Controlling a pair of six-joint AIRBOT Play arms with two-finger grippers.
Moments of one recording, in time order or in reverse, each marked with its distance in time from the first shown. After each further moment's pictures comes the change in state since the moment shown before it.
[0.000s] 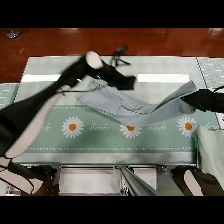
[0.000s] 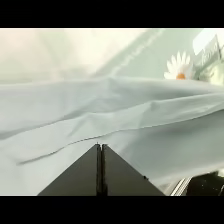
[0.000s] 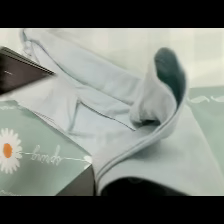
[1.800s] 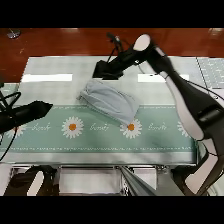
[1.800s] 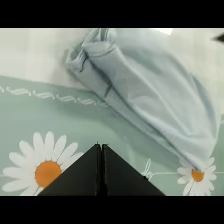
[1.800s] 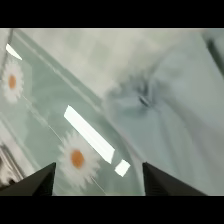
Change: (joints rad) left arm 0.662 1.160 -1.116 0.126 0.116 0.021; right arm 0.666 -1.186 1.073 0.040 0.002 0.082
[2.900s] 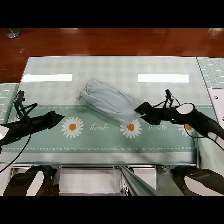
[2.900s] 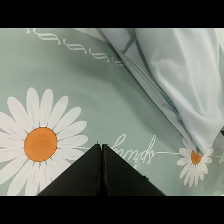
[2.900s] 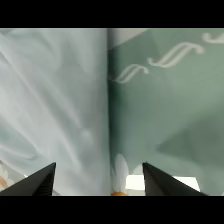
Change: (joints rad) left arm 0.000 -0.051 -0.182 -0.130 0.052 0.031; right arm -0.197 0.630 -1.413 0.313 -0.663 -0.023
